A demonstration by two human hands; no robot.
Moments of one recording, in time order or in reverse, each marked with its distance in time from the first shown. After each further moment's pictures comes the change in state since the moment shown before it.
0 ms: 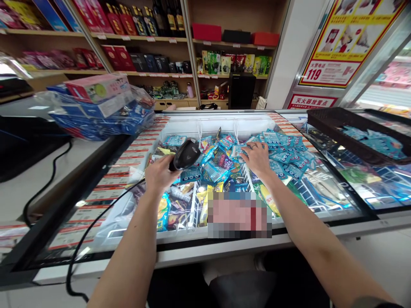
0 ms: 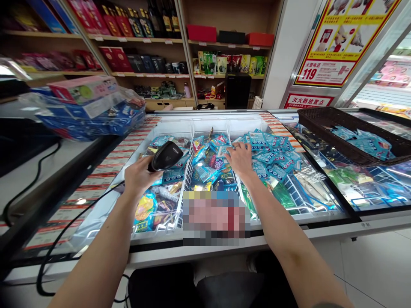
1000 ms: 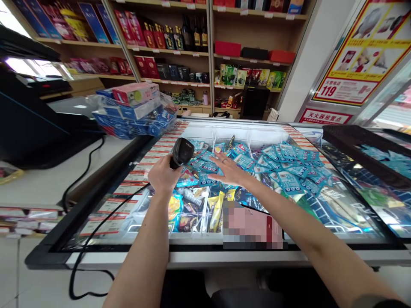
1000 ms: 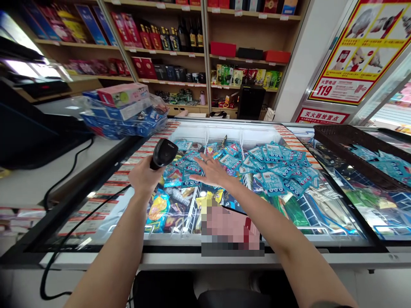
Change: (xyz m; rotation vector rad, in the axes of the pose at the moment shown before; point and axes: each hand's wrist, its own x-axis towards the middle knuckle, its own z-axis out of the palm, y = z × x) left_hand -0.006 -0.032 -0.020 0.102 0.165 -0.364; right_hand 0.040 -0.131 0.022 0.414 -0.432 -0.352
